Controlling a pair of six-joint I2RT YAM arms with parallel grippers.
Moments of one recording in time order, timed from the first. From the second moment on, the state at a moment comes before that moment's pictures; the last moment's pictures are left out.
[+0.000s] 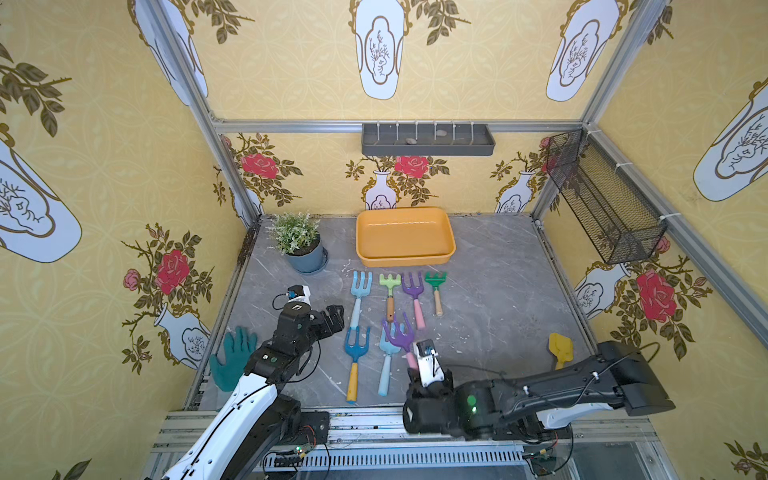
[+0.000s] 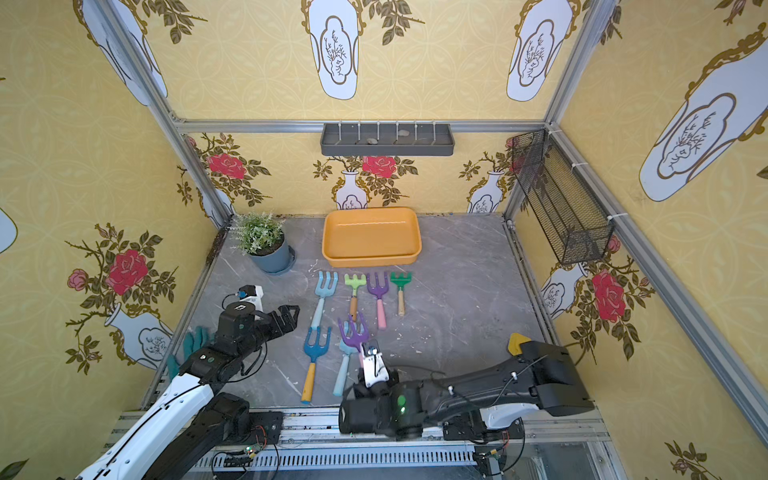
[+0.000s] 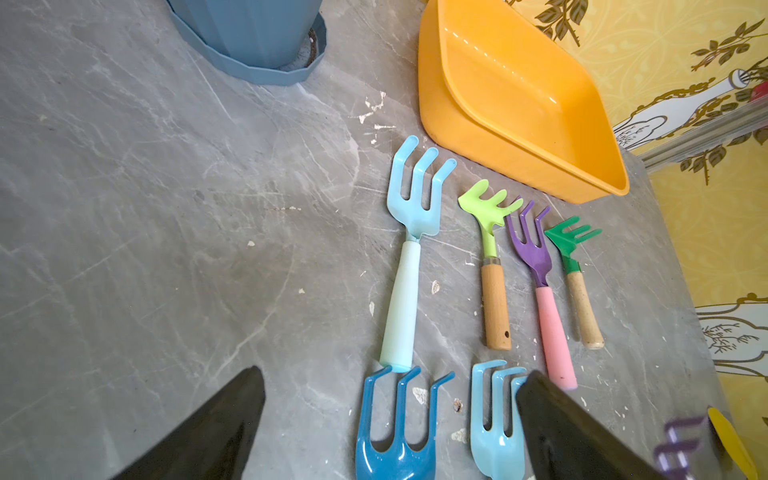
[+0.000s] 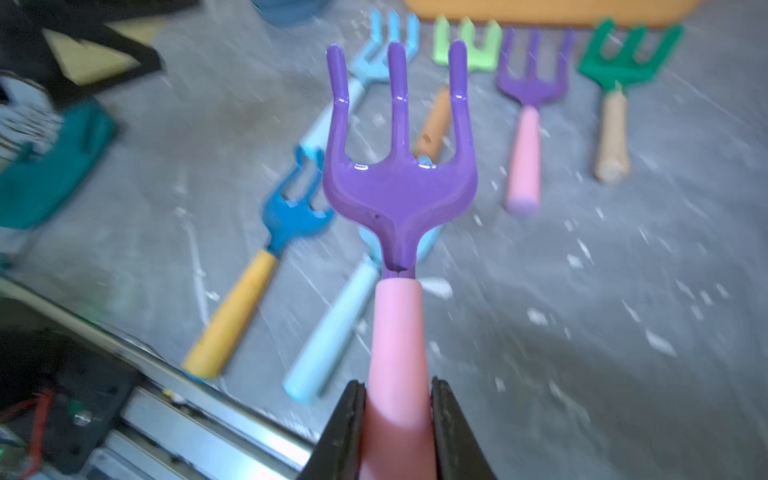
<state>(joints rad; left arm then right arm) -0.37 0.70 0.42 -0.35 -0.02 -0.64 1.85 1.45 0.86 -0.82 0.84 1.46</state>
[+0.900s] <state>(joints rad) -0.36 0.72 0.42 -0.36 -0.01 -0.65 1.68 1.38 0.57 -0.48 0.66 1.40</state>
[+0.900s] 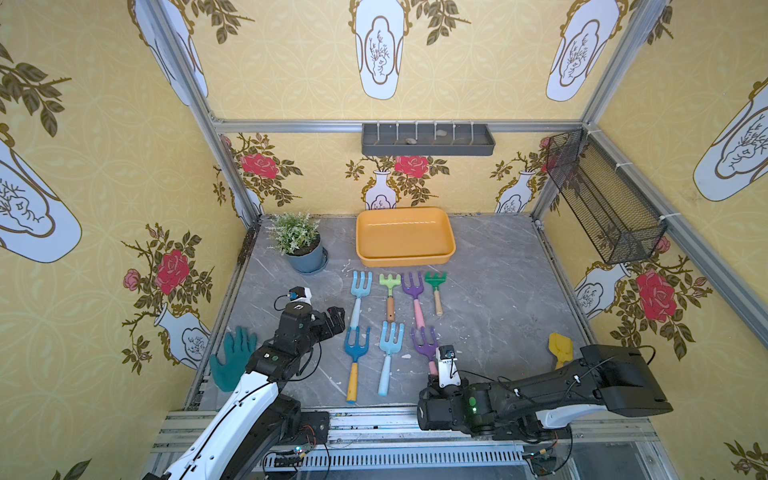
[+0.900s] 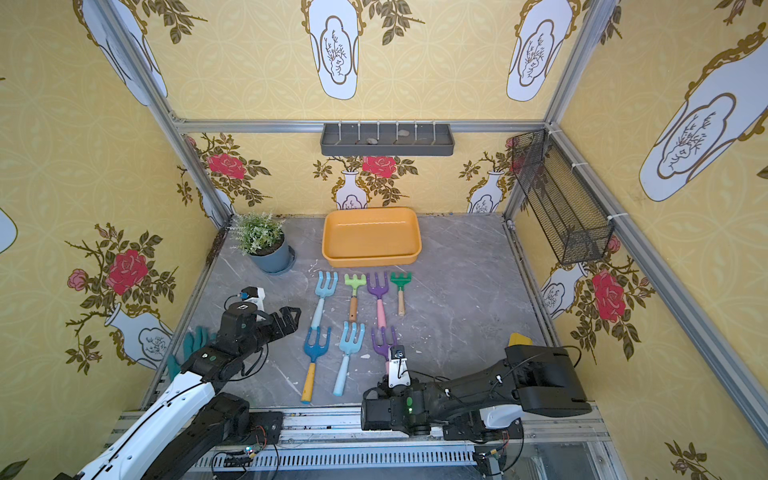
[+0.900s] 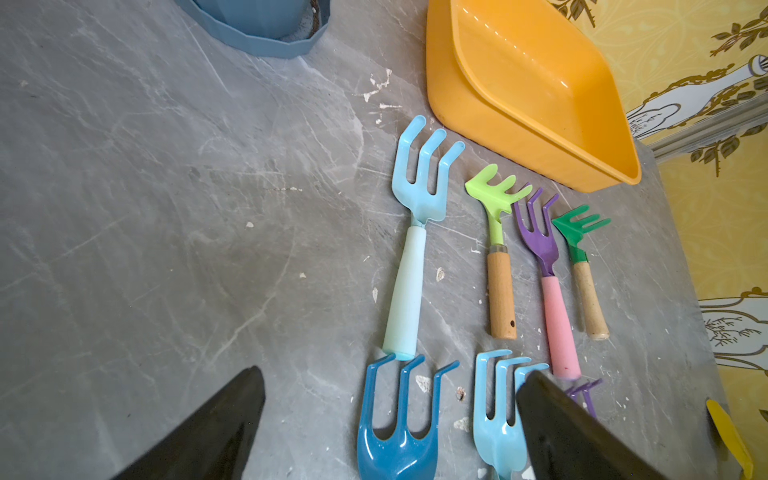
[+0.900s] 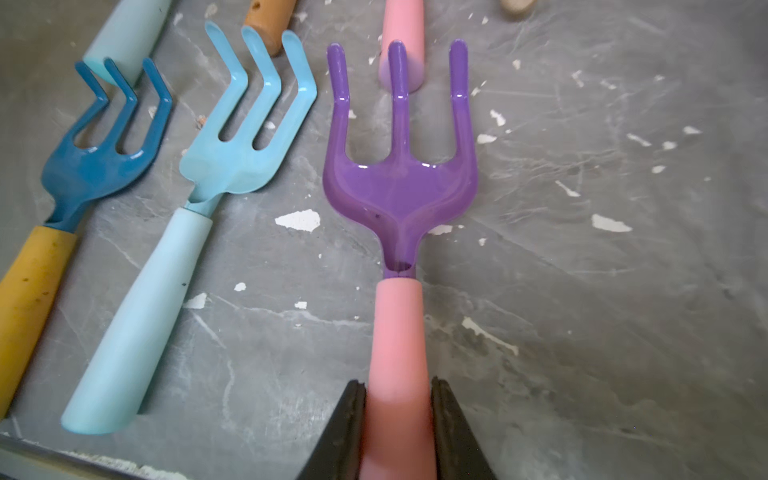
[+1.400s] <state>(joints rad) -0.36 0.71 0.42 -0.36 -0.01 -0.65 1.59 1.49 0.59 -0.37 0.59 1.38</state>
